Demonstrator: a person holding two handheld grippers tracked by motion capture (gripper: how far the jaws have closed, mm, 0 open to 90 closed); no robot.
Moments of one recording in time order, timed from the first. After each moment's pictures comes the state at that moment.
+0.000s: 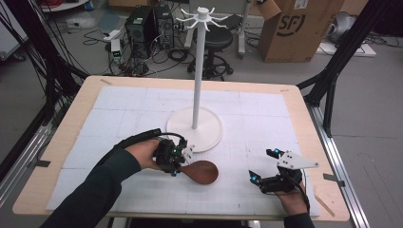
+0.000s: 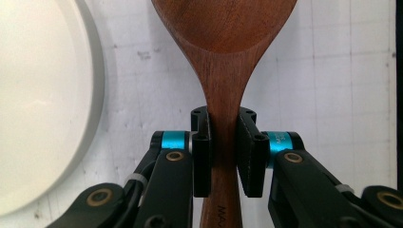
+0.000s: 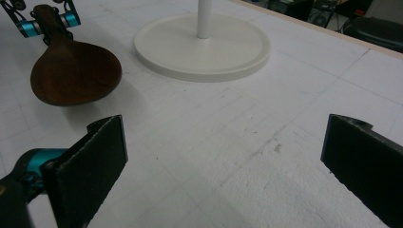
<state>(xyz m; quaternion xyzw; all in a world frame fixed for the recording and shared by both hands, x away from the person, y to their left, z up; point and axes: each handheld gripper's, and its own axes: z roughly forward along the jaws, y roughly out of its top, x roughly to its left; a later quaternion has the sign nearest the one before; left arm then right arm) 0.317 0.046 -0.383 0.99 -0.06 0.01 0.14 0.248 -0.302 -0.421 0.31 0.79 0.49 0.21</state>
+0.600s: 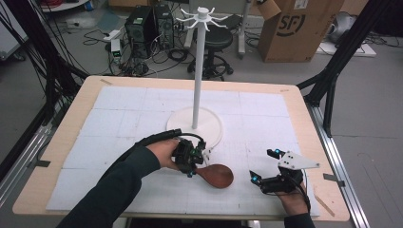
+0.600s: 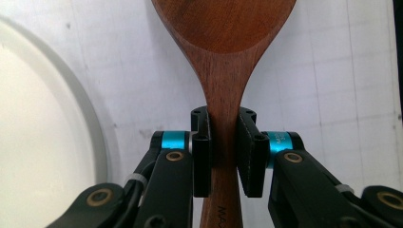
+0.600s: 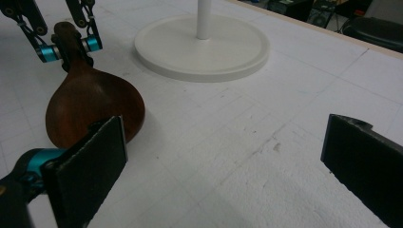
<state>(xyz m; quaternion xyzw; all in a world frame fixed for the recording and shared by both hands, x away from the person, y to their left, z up) 0.324 -0.003 -0.391 0.99 -0.10 -0.01 0.14 0.247 -0.304 -0.421 0.31 0.79 0.49 0.21</state>
